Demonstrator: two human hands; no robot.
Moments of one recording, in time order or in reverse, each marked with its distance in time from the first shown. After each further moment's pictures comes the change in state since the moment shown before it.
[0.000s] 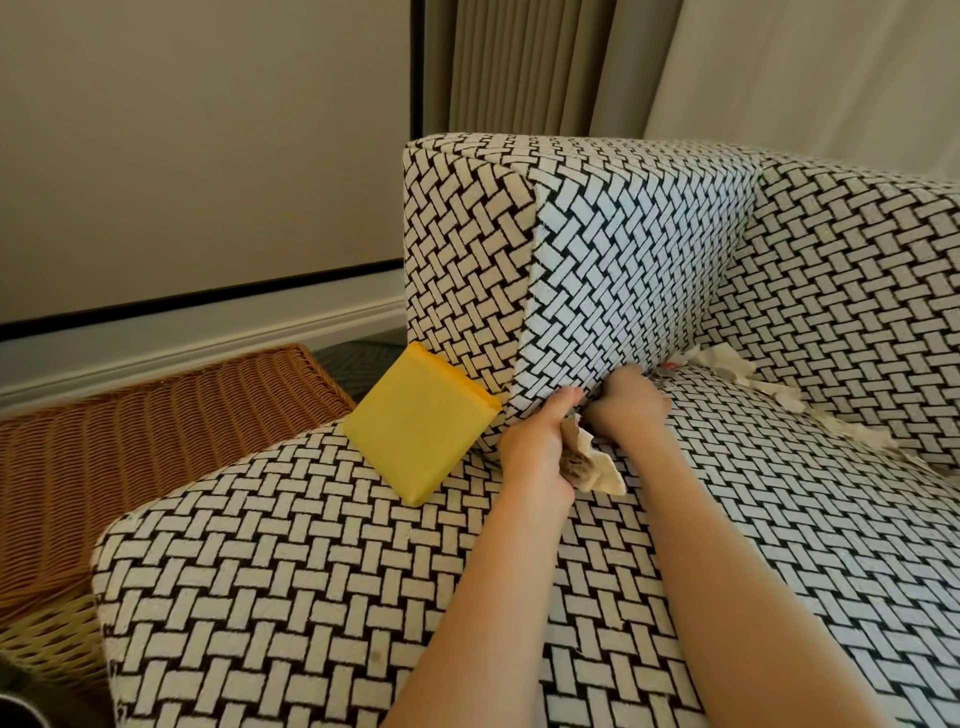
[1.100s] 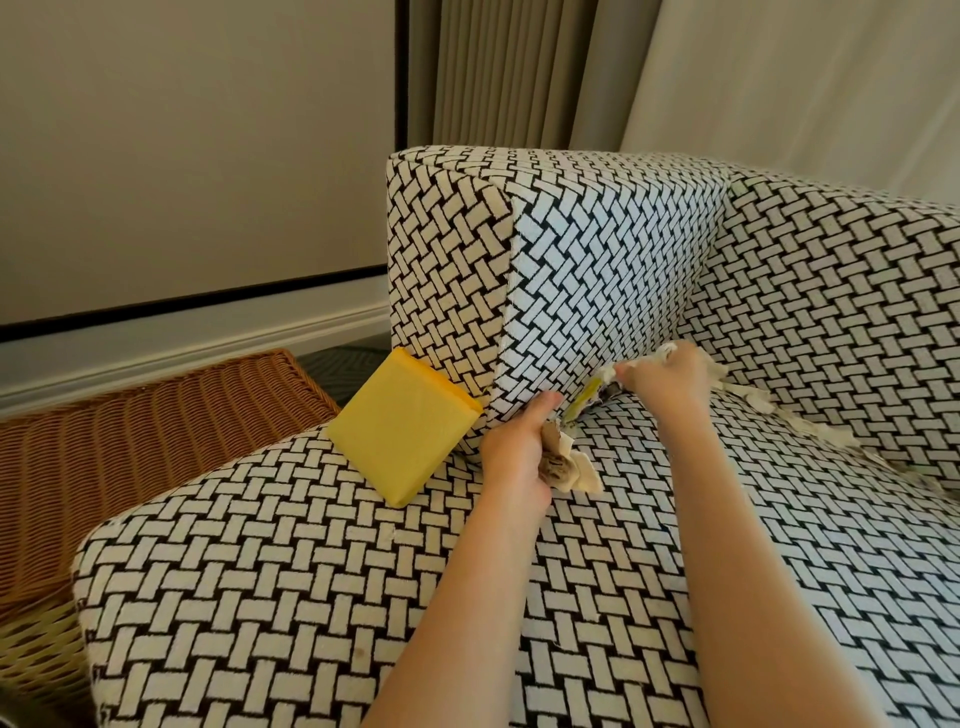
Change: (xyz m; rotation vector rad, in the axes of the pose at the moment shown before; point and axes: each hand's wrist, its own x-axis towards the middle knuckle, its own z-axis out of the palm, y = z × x) left_hand -0.005 0.002 0.001 0.026 0.028 0.014; right_hand -0.014 0.021 -0.048 0.765 0.208 0.164
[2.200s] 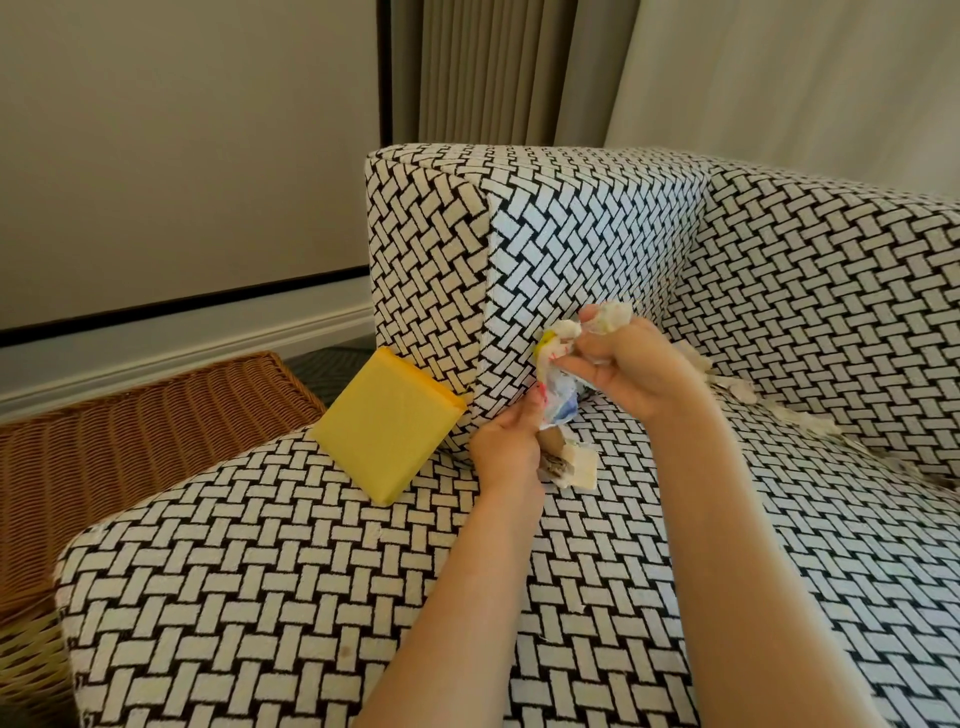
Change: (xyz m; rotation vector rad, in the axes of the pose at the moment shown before) left_hand 0.010 -0.017 0.003 0.078 0.023 0.201; right_hand -0.040 -0.051 -0.014 0.773 -0.567 0.231
